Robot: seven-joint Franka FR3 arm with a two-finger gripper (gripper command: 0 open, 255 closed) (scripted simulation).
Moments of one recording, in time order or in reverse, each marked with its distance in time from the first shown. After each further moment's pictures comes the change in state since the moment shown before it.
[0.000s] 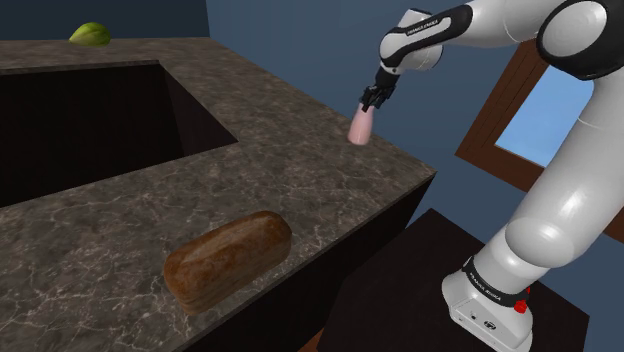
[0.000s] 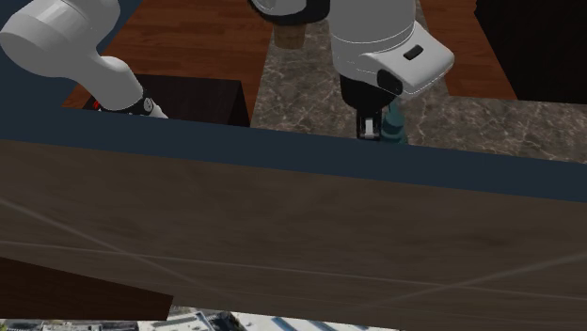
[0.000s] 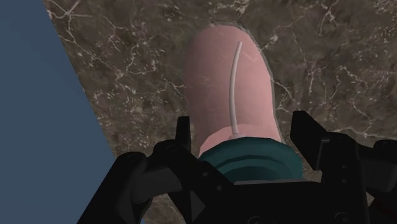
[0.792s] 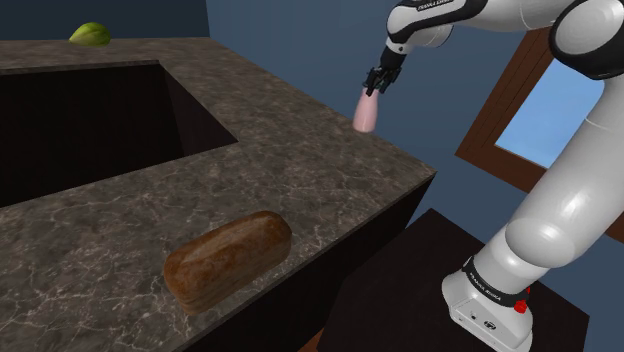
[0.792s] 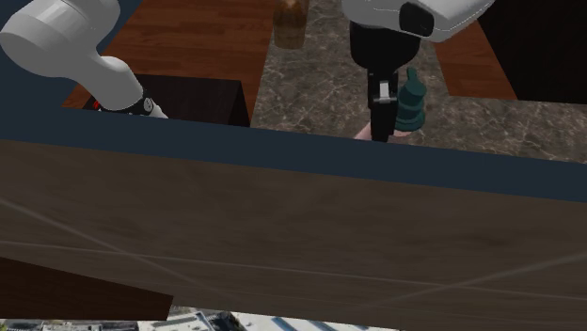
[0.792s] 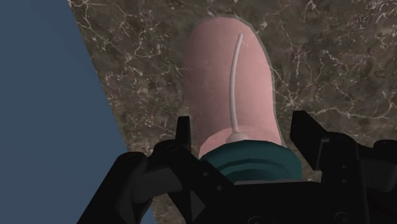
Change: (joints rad) arm 0.002 -0.044 -0.004 0.108 -0.024 -0.150 0.022
